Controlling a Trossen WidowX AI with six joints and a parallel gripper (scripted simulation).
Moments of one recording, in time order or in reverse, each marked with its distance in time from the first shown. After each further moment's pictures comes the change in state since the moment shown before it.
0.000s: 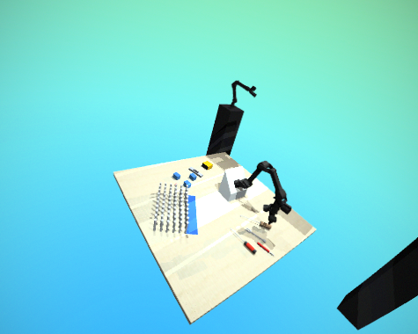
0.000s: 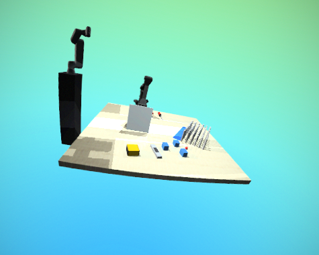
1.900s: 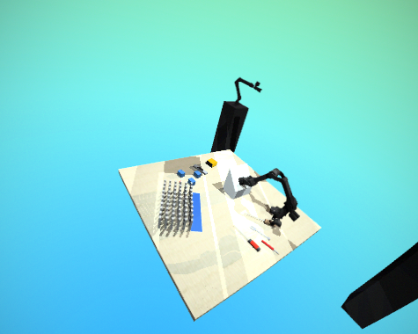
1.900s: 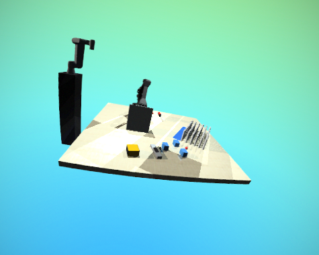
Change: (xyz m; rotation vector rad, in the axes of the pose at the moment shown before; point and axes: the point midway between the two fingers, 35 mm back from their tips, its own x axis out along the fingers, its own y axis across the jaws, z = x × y) arm 0.044 0.003 -0.008 0.010 -0.304 -0.016
